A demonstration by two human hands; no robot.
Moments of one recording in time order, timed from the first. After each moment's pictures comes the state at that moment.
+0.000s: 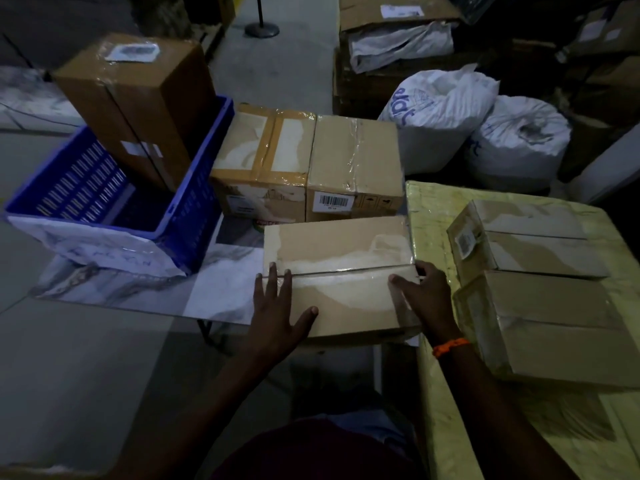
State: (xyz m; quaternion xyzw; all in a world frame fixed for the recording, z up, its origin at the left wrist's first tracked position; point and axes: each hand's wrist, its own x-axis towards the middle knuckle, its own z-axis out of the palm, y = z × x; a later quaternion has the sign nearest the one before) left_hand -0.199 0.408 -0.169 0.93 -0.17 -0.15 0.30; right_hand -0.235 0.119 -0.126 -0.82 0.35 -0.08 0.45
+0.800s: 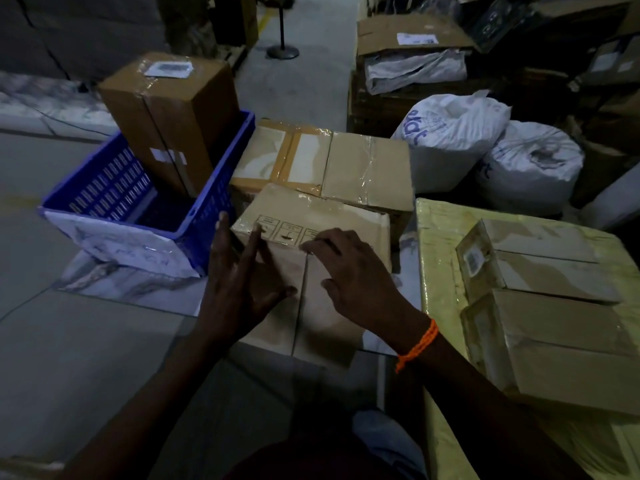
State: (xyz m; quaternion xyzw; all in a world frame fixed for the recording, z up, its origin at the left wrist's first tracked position) left_hand -0.167 0.464 -0.088 0.90 -0.25 0.17 0.32; right_hand -0.209 0.237 -0.024 -0.96 -0.18 -0.12 0.18
